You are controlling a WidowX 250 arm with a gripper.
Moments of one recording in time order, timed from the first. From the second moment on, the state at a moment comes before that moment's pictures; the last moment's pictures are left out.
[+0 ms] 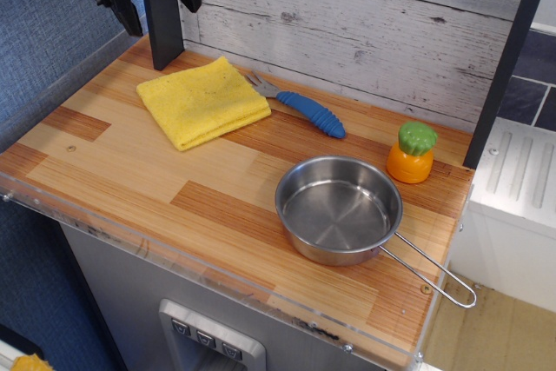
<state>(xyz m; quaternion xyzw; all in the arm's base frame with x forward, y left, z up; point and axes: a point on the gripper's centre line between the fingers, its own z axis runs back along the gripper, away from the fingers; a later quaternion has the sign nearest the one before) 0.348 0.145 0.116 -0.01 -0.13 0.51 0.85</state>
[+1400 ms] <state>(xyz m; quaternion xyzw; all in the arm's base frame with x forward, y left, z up) 0.363 0.130 0.025 0.03 -0.06 0.50 0.86</state>
